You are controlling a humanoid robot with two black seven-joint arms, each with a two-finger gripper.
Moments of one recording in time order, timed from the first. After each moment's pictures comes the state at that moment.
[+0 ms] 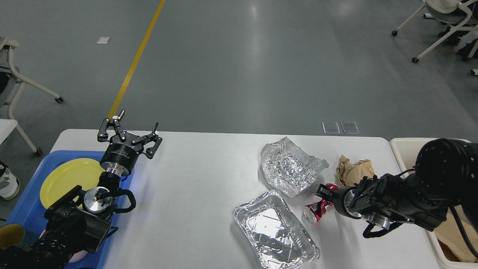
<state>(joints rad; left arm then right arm) -0.63 0.09 -1.08 -0.34 -0.23 -0.70 -0.11 1.28 -0.07 -1.28 1.10 0.33 -0.24 0.19</state>
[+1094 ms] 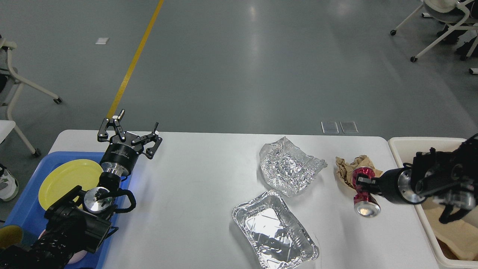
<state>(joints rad) -0.63 0.09 -1.08 -0.34 -0.23 -0.70 -0.11 1.79 -0.42 -1.37 1.63 -0.06 -0.15 0.19</state>
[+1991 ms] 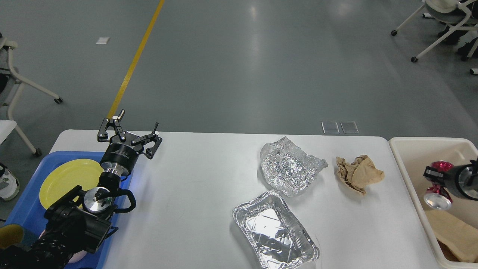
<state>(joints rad) -0.63 0.09 -1.08 -0.34 -0.23 -0.70 -0.11 1.36 -0.52 -1.50 1.01 0.13 -0.10 0.13</state>
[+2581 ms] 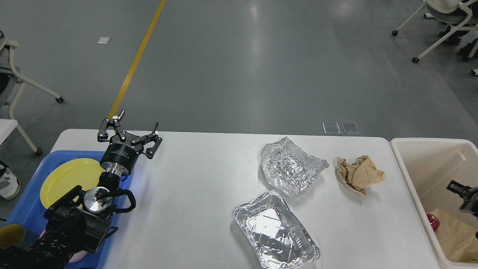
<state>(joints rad) -0.63 0.09 -1.08 -0.34 -0.23 -0.70 -0.11 1.05 -0.45 -1.49 0.68 0.39 -0.20 0.02</state>
